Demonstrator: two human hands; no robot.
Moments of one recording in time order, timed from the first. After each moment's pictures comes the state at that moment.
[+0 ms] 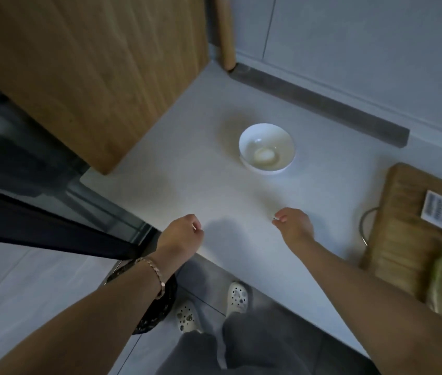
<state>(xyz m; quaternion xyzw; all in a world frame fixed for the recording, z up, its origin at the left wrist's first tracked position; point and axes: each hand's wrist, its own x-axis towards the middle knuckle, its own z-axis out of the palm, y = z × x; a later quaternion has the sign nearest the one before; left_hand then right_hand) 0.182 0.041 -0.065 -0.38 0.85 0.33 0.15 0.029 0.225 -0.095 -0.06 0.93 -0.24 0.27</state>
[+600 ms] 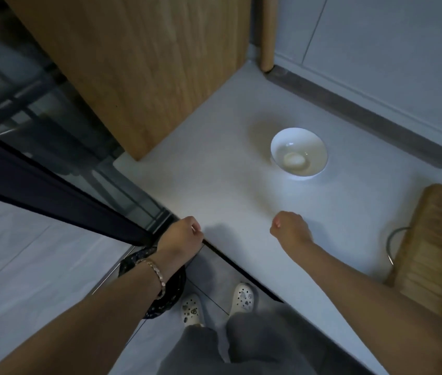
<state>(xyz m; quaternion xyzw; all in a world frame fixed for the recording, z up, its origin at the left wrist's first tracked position) 0.225 0.018 -0.068 -0.43 0.81 0.37 0.12 0.057 0.175 -0.076 -0.19 0.93 -0.08 0.30</state>
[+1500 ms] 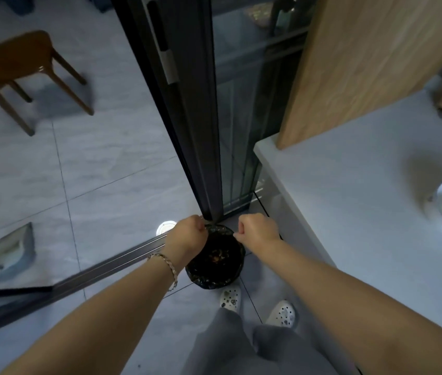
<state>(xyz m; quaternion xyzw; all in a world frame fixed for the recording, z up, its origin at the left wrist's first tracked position) 0.448 -0.071 -0.077 -0.64 0.69 0.33 0.06 0.293 -0.024 -0.080 -0.58 0.75 0.02 0.32</state>
